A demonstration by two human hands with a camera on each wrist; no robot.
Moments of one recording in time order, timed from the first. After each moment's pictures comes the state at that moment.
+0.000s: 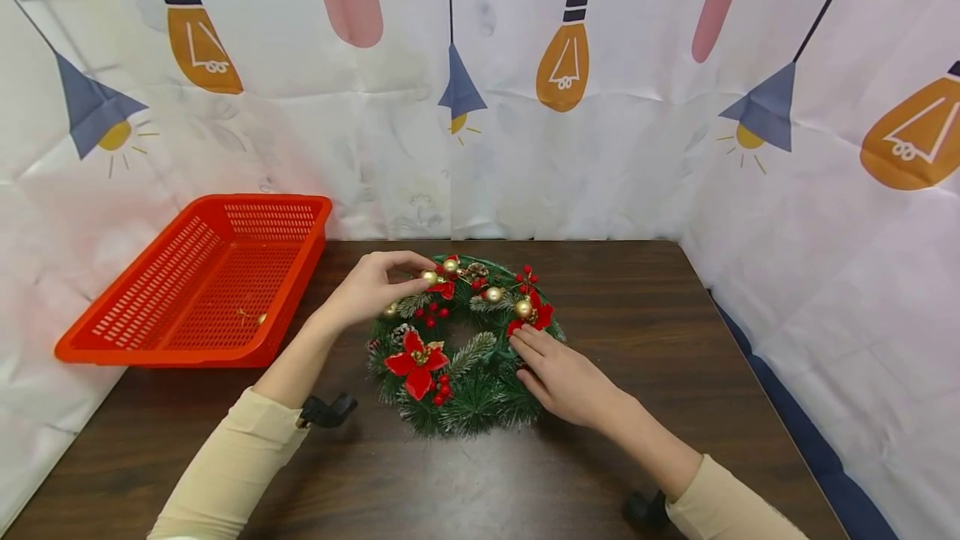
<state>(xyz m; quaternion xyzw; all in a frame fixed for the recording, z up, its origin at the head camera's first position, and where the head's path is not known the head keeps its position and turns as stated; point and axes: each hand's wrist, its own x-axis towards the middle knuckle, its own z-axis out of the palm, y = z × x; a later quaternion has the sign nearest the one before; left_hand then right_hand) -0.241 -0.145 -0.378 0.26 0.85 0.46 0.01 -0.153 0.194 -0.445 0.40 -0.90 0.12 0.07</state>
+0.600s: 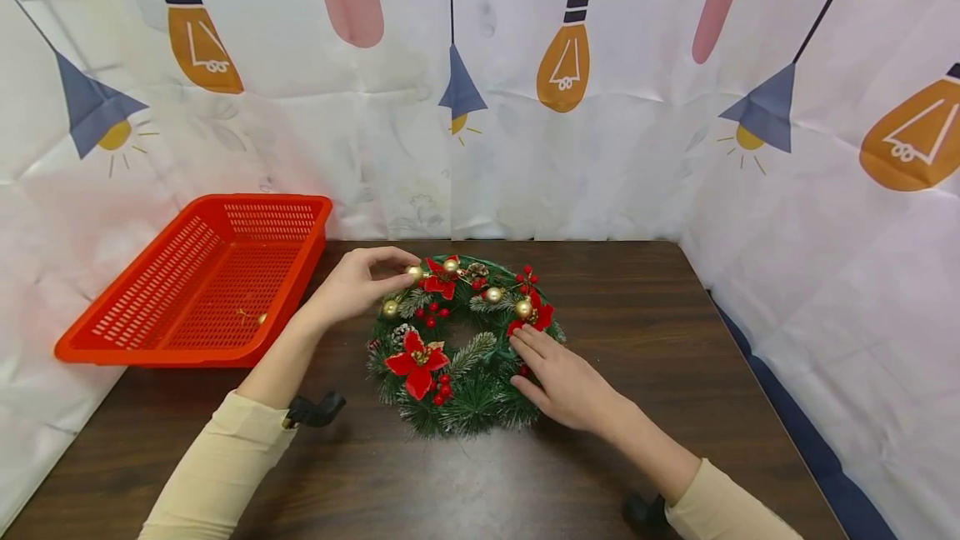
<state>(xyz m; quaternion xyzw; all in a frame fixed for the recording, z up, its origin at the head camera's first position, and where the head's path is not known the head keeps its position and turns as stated) -0.240 -0.164 -0.374 0.24 0.85 0.47 0.00 -0.149 0.192 -0.446 0.37 -0.91 0.16 0.04</state>
